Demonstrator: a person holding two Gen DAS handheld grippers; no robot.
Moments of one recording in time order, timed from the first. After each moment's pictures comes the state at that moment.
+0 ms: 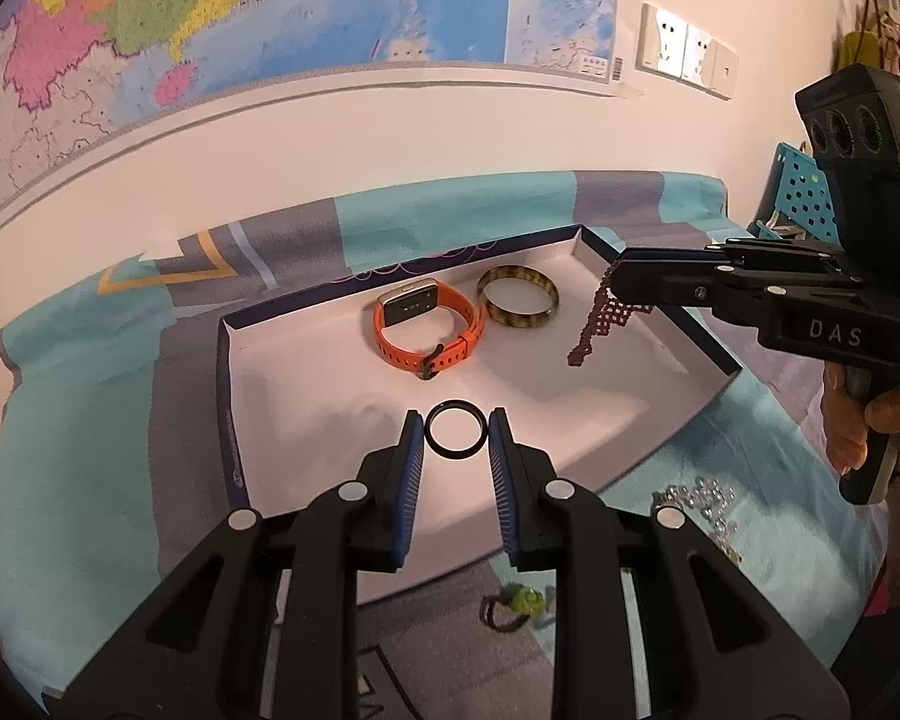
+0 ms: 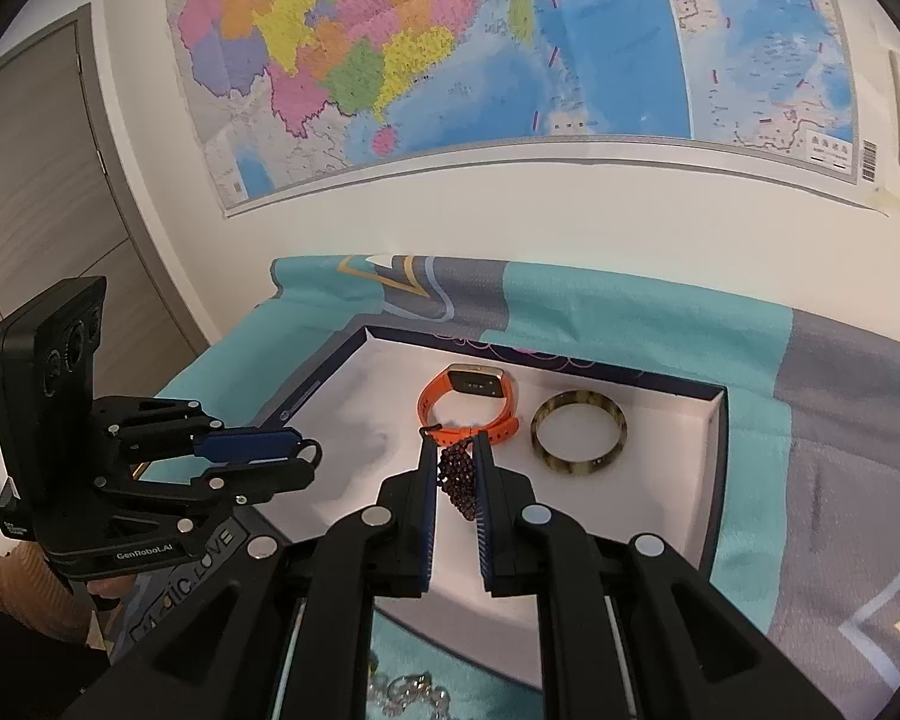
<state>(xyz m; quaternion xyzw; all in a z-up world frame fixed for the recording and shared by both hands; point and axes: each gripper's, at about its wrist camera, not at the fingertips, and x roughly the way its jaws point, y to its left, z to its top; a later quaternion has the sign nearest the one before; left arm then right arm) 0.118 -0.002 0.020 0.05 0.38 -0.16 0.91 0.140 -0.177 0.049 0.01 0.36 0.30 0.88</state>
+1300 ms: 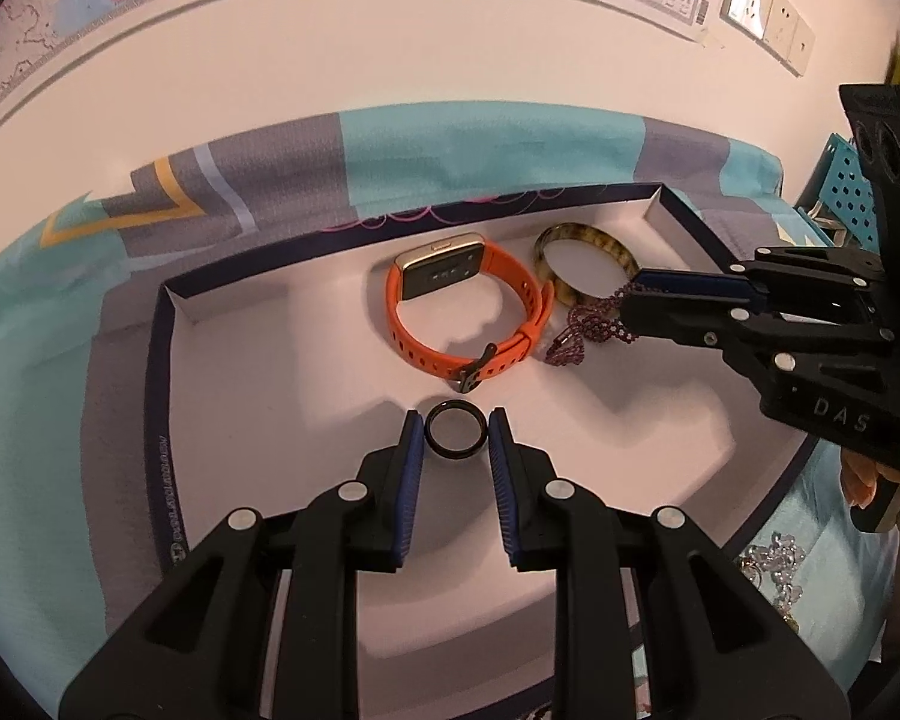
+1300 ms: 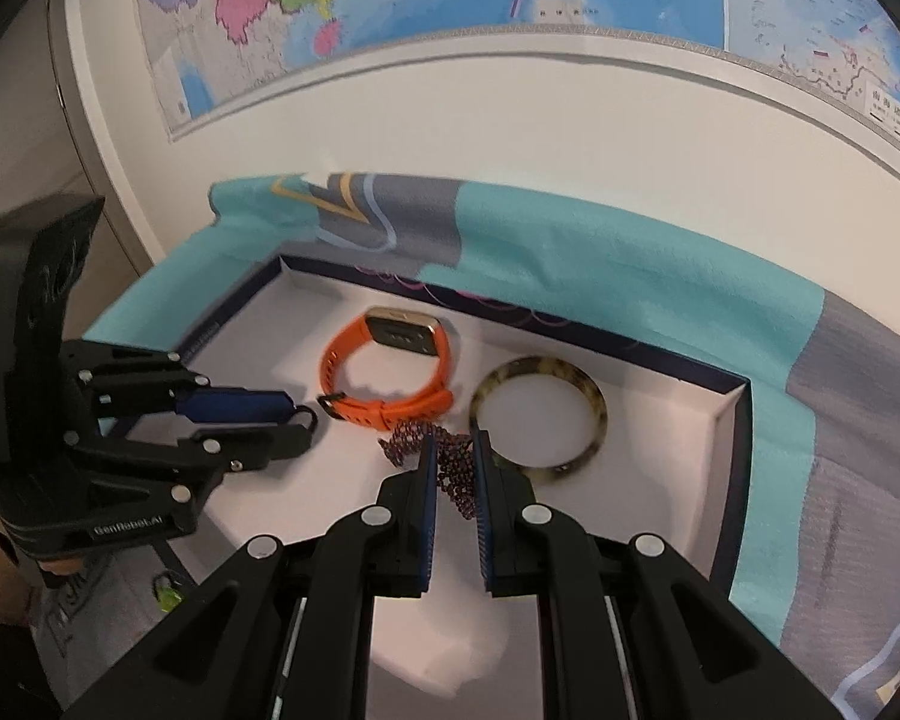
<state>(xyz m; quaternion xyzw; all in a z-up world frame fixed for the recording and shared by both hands) 0.191 -0.006 -0.026 0.03 0.46 -0.14 0.88 0.190 -0.159 0.001 -0.06 0.43 0.27 0.86</state>
